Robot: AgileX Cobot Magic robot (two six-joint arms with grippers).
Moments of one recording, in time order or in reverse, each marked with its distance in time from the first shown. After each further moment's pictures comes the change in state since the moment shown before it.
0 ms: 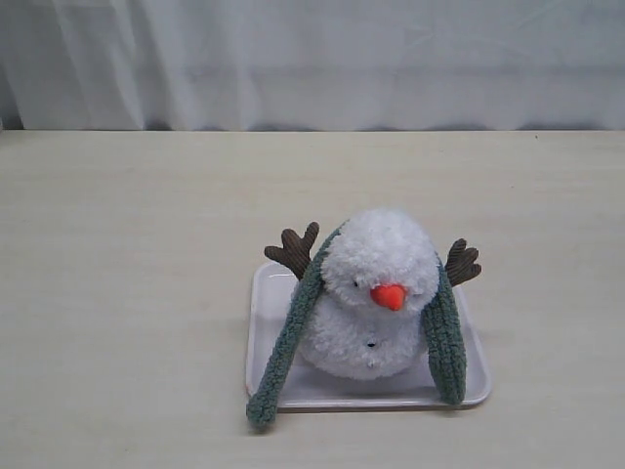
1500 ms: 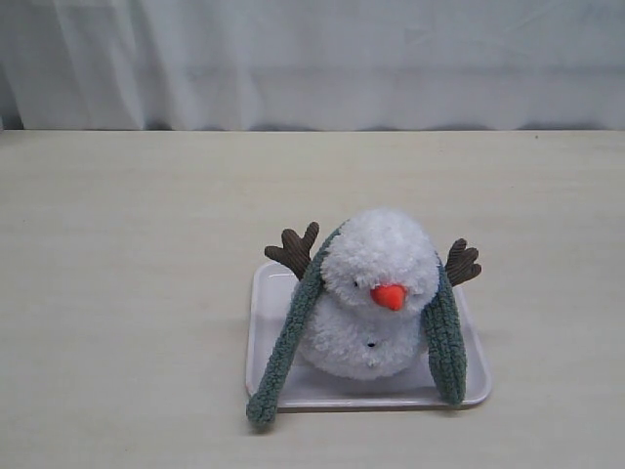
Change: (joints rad) left arm 0.724 -0.203 0.000 0.000 0.040 -0.007; right arm 0.000 0.000 0.000 0.000 0.000 0.004
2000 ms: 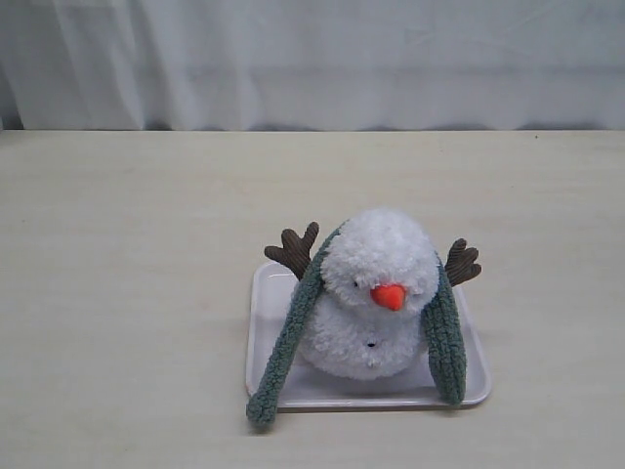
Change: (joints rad) left arm 0.122 -0.126 0.000 0.000 0.000 0.000; right arm 0.000 0.000 0.000 0.000 0.000 0.000
